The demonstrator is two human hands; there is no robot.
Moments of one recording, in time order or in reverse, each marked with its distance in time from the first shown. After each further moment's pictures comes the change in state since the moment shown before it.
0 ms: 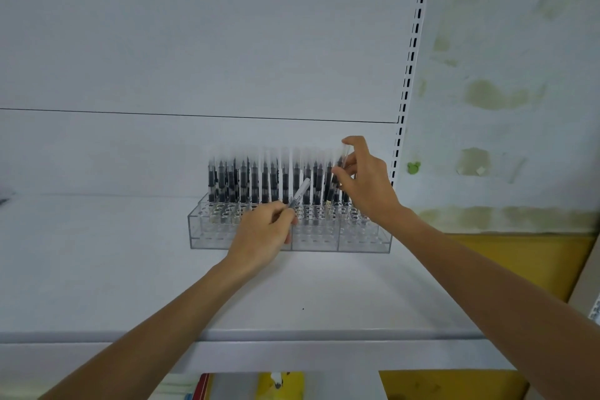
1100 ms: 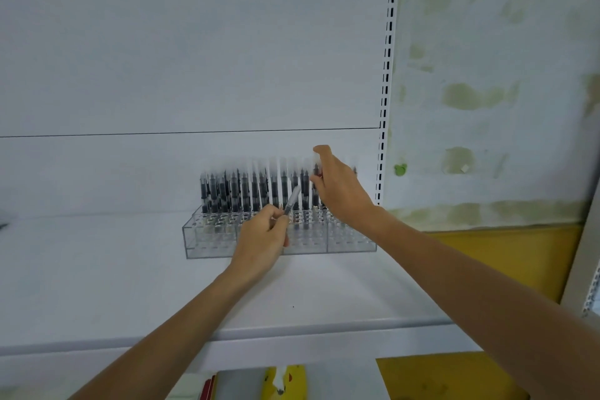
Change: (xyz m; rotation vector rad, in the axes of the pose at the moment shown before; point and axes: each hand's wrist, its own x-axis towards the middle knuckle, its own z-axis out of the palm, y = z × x) left_hand -0.005 0.008 0.012 -0.085 0.032 -0.035; right_hand 0.001 -0.009 0.010 -0.176 -0.082 -0.068
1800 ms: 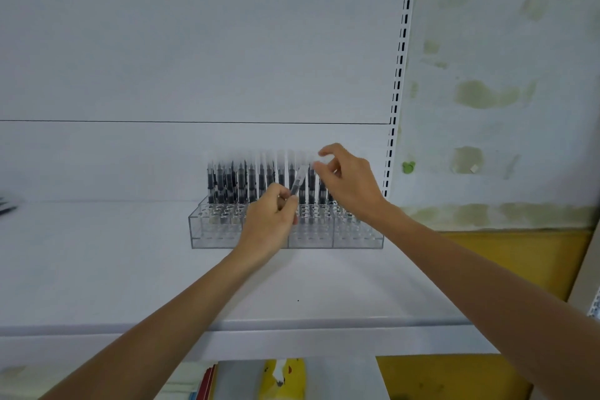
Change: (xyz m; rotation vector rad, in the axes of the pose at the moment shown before) left_hand 0.007 0.011 -0.002 0.004 0.049 0.098; right_hand -0.008 -0.013 -0.015 0.209 0.012 0.142
